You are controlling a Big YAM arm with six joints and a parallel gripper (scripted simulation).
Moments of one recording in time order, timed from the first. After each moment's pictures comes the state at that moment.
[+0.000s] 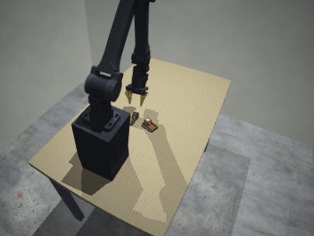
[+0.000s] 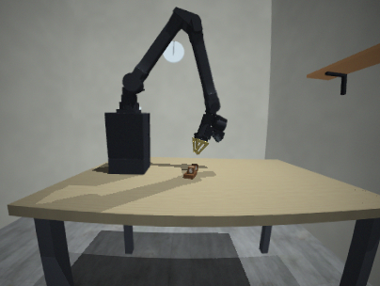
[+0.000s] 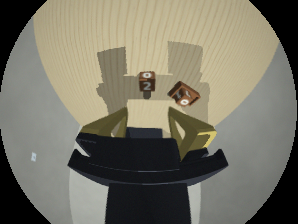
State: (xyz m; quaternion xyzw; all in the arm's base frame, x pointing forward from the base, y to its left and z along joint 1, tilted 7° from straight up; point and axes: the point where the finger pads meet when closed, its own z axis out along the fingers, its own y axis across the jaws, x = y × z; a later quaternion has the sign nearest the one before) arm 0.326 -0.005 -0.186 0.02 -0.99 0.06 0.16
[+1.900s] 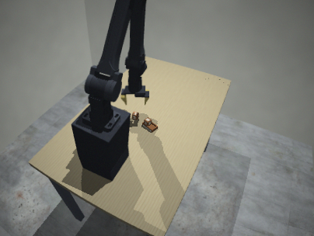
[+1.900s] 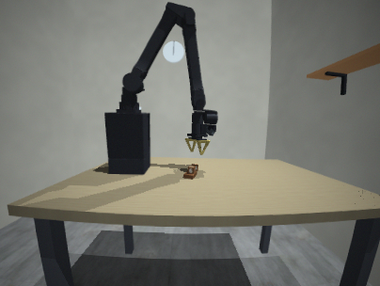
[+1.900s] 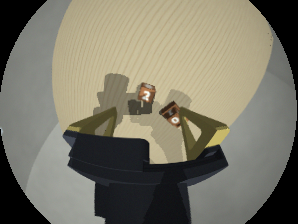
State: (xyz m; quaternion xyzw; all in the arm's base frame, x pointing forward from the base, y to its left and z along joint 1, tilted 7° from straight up) arm 0.327 -0.005 -0.186 0.19 -0.98 0.06 0.01
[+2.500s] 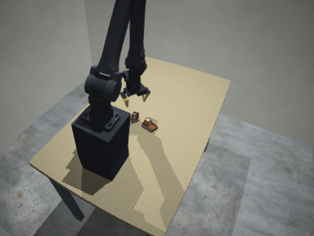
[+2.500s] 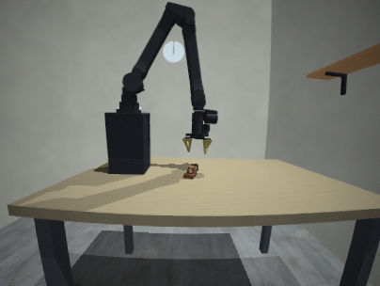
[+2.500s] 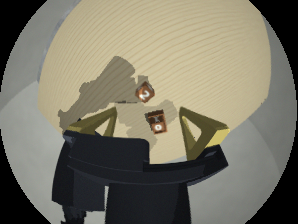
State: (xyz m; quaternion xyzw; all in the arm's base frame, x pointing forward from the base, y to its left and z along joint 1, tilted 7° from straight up) arm 0.328 -0.004 -0.185 0.42 -0.90 0.06 0.02
